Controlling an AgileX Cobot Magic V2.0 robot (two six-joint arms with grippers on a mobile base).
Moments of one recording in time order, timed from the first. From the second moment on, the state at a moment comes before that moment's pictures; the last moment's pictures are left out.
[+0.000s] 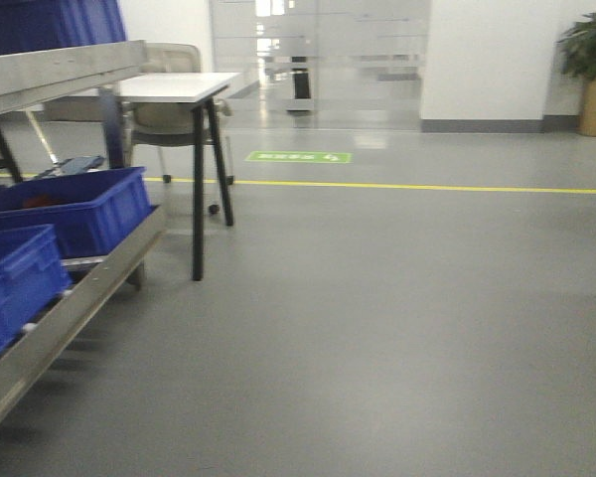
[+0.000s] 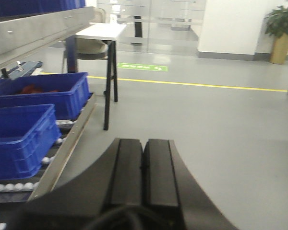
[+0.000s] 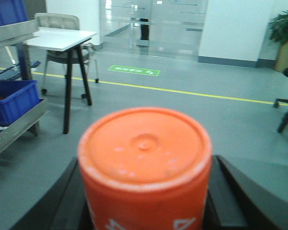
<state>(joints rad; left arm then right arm) -0.12 -0.01 0.03 -0.07 0.07 0.03 0.06 0.21 -0.53 -0.08 0.45 0.07</state>
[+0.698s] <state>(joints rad) -0.12 -0.01 0.03 -0.07 0.07 0.03 0.06 0.21 -0.53 -0.08 0.45 0.07</state>
